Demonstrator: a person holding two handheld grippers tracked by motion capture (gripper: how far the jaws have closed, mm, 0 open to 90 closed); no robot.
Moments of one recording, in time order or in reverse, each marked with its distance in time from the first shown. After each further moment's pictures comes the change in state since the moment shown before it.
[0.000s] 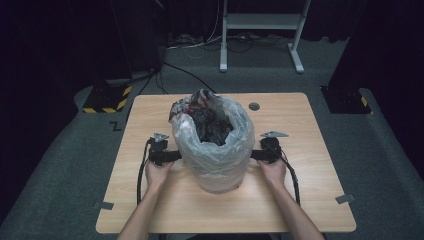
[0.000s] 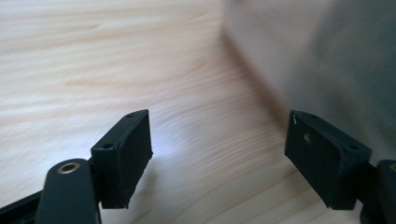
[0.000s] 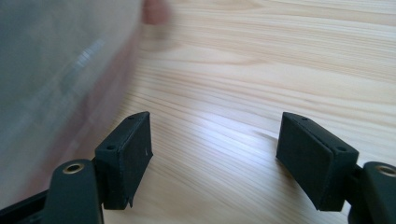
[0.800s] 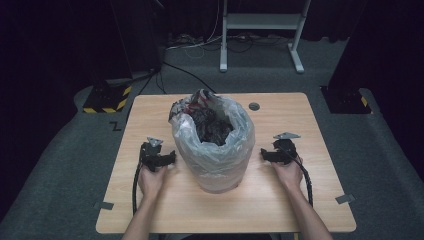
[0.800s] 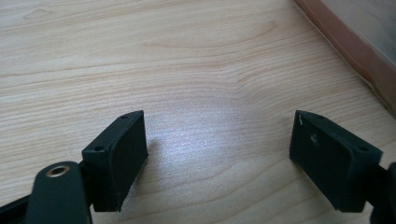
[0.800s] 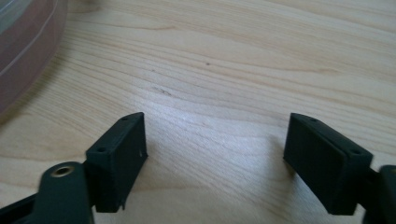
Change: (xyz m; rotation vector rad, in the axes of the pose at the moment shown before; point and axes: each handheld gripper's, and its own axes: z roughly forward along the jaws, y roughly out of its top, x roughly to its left) left arm 0.013 -0.016 -0.003 0.011 0.141 0.019; right arm -0.037 -0.009 -0.021 0.057 -0.125 -0.062
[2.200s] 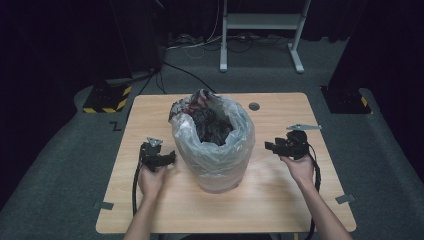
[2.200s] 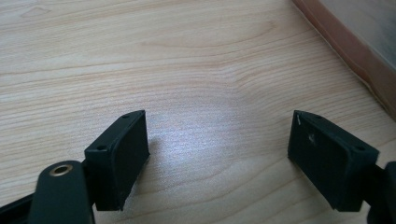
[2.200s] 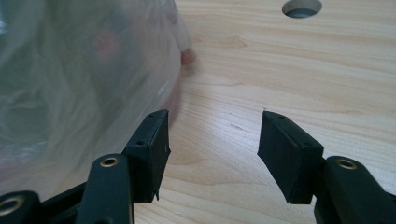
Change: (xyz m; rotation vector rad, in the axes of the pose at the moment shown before) left arm 0.000 0.000 0.000 -0.001 -0.008 -0.002; right arm -0.004 0.034 -0.073 -0.073 0.272 0.084
